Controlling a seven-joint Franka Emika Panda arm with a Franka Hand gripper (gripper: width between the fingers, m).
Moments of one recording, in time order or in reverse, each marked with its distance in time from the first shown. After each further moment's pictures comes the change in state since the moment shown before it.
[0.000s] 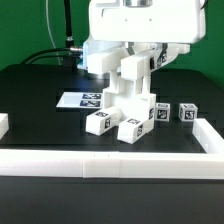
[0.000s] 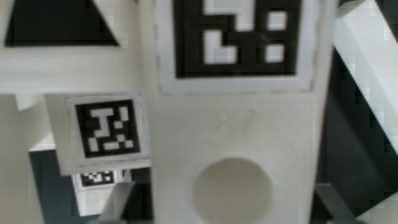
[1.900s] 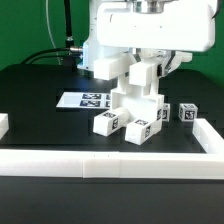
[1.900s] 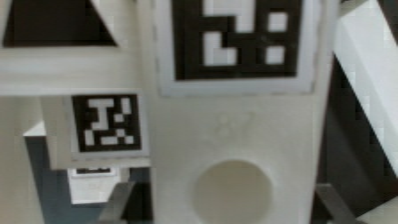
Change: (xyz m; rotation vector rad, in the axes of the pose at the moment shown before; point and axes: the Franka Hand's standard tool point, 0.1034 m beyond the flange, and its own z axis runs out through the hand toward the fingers) arm 0.002 -0.011 0.013 -0.012 0.053 -0.059
